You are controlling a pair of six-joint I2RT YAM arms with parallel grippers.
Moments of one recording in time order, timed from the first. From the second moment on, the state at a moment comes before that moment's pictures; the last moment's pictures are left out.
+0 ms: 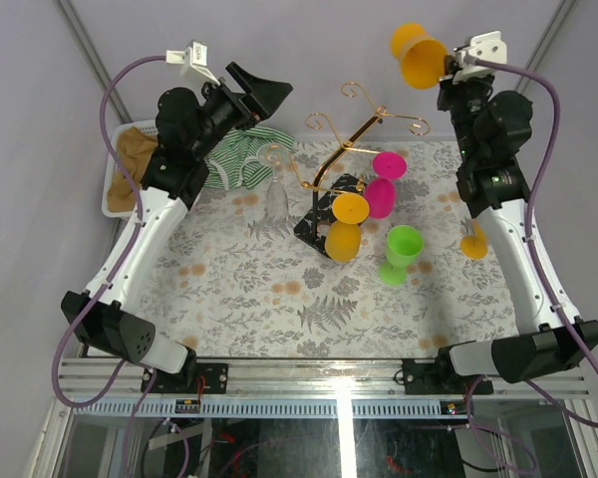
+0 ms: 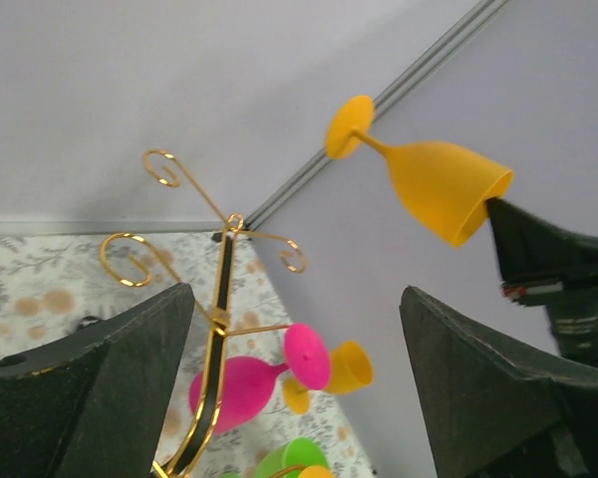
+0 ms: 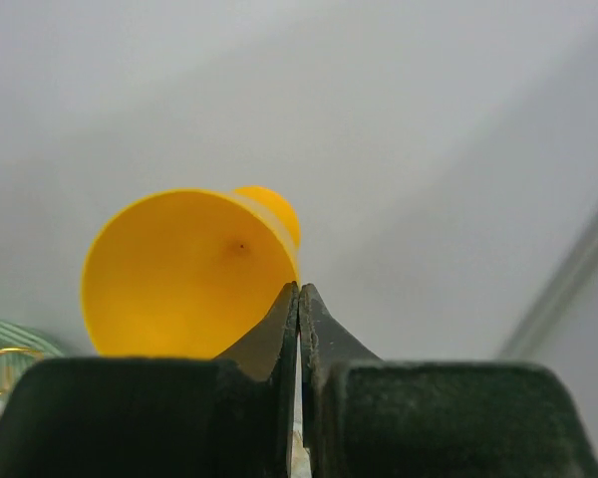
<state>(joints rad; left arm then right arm) -0.32 1.48 1.65 -0.05 0.27 -0.79 0.20 1.36 1.59 0.08 0.10 -0.28</state>
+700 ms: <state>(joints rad) -0.31 1.56 1.53 0.53 0.32 -1.32 0.61 1.37 1.38 0.52 0.09 -0.48</state>
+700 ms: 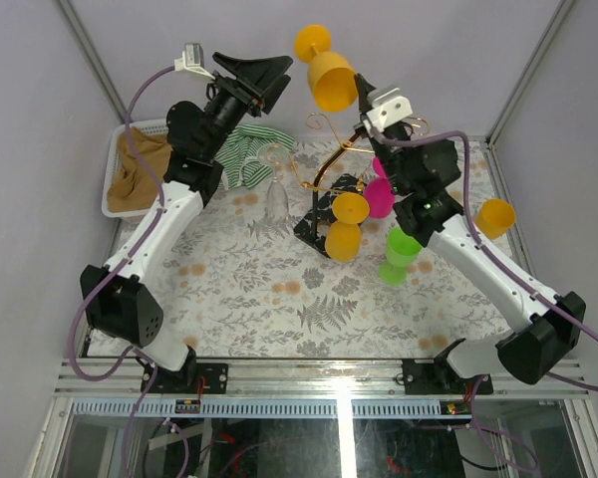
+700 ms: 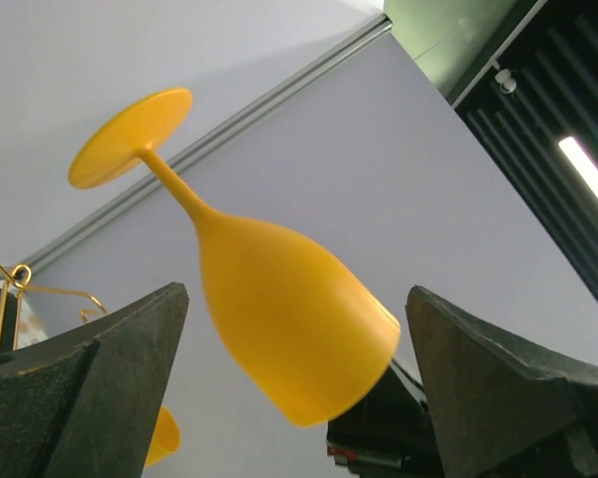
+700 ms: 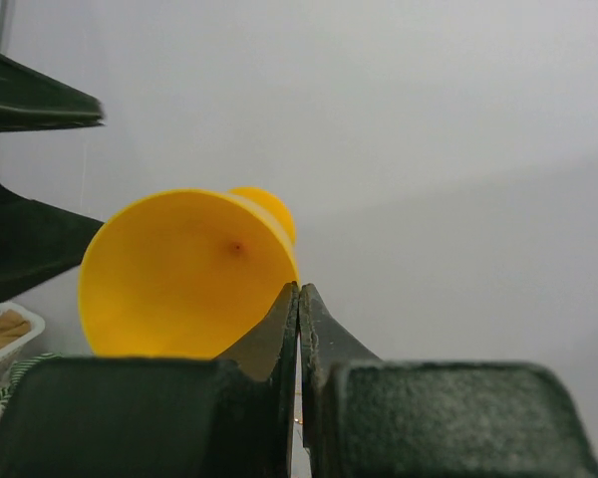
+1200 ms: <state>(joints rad) -0.31 1.64 1.54 0.61 0.33 -1.44 0.72 1.44 1.31 0.73 0.15 -0.65</state>
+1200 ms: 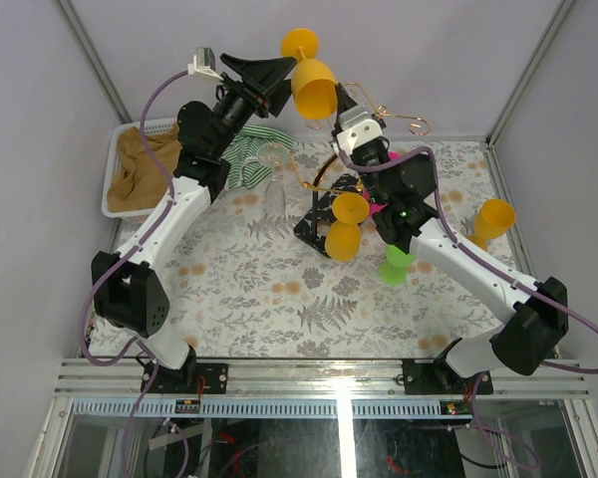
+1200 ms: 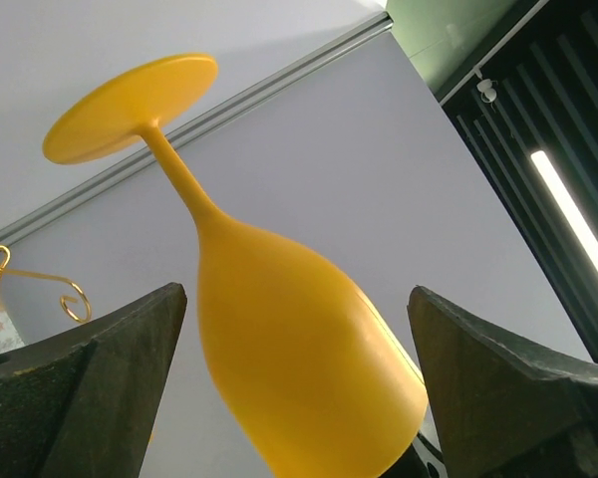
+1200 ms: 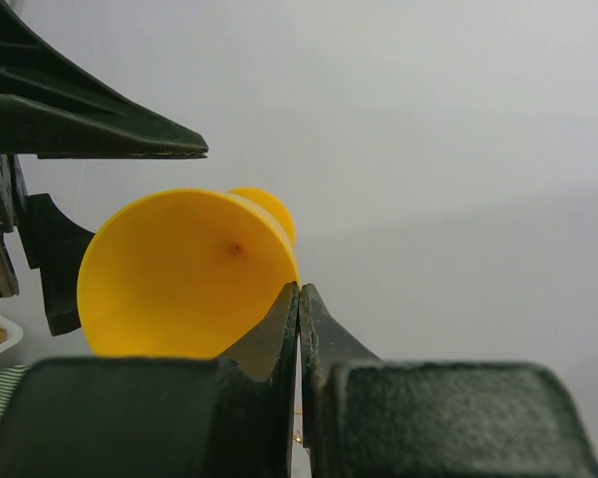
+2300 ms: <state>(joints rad) -0.30 1.72 1.58 0.69 0.36 -1.51 0.74 1.41 1.18 0.89 0.08 -0.61</state>
